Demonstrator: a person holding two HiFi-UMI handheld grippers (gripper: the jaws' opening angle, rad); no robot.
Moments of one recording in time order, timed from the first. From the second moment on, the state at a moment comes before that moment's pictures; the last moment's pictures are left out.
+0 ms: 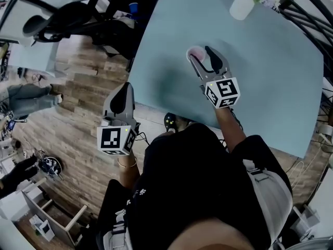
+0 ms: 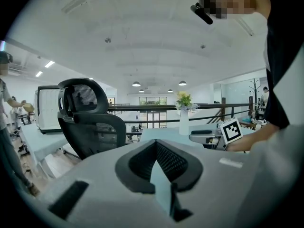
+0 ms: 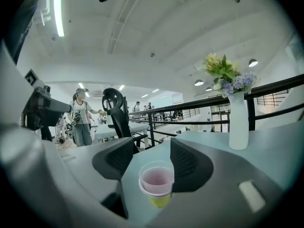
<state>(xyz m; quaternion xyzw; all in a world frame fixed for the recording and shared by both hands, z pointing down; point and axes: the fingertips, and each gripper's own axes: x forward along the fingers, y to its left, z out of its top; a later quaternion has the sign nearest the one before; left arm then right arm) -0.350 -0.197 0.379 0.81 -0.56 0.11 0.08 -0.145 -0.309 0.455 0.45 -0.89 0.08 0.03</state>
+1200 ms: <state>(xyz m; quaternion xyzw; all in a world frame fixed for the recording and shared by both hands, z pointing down) -0.275 -0.194 0.377 0.89 -0.44 0.08 0.06 -0.092 -0.205 0.381 0.49 -0.87 0.05 -0.03</state>
